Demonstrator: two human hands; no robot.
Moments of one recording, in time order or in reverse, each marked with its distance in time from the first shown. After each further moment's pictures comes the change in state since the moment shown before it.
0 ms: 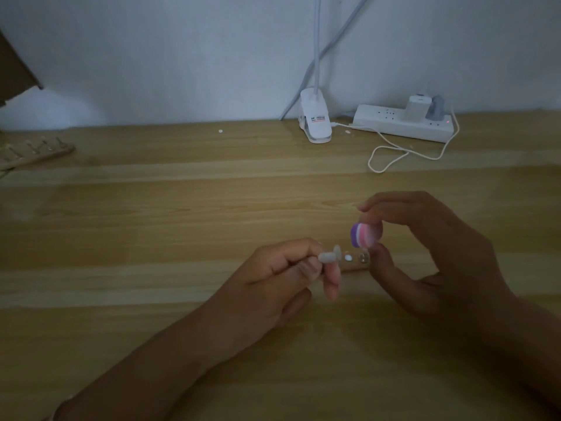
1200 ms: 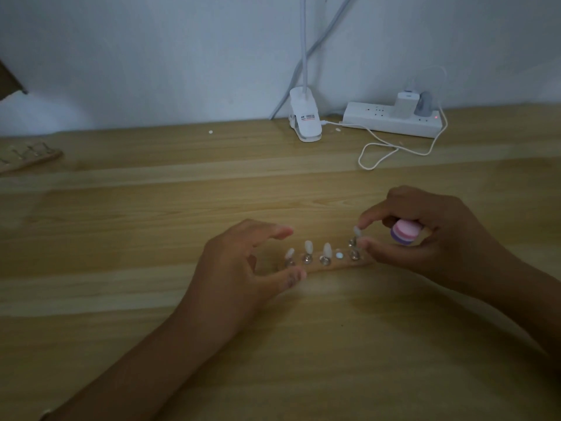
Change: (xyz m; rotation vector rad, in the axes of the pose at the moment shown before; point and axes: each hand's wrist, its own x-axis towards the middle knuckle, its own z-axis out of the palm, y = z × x) left_hand 0.002 -0.007 -0.013 0.771 0.488 0.080; right_hand 0.009 0.031 -0.016 0.098 -0.227 0.149
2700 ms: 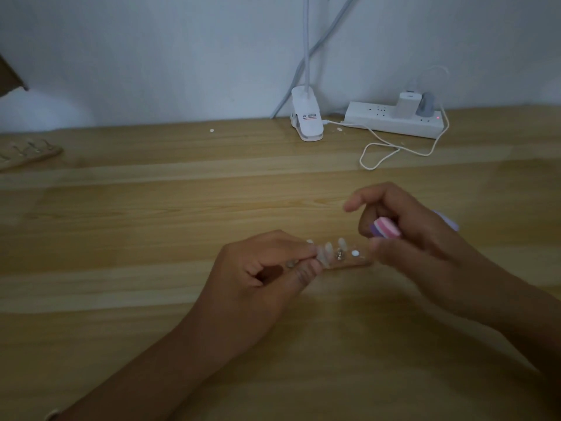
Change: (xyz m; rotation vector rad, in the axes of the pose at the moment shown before) left_hand -0.008 0.014 0.007 -0.322 -0.082 0.199; right_hand -0.003 -0.030 0.008 0.326 -0.124 0.220
